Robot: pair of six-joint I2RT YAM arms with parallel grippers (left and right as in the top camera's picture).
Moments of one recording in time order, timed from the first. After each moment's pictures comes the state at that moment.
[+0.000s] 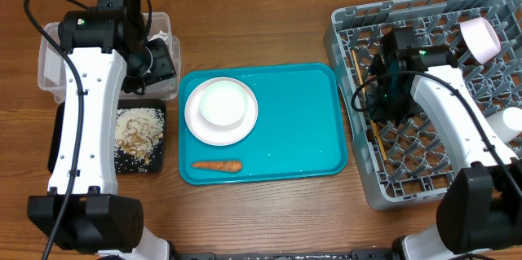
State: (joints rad) left arm 0.00 1.75 1.85 -1.41 0.02 -0.36; right arm 0.10 1.71 1.36 -1.18 0.05 -0.02
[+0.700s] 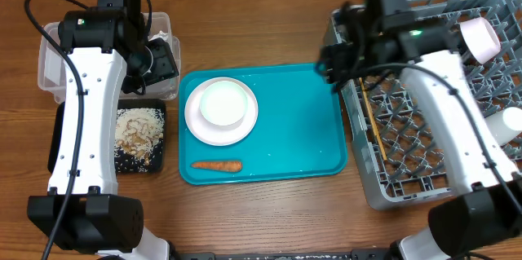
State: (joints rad) left arm 0.00 1.75 1.85 -1.40 0.03 -0.36; right arm 0.29 1.73 1.70 -1.10 -0.32 0.02
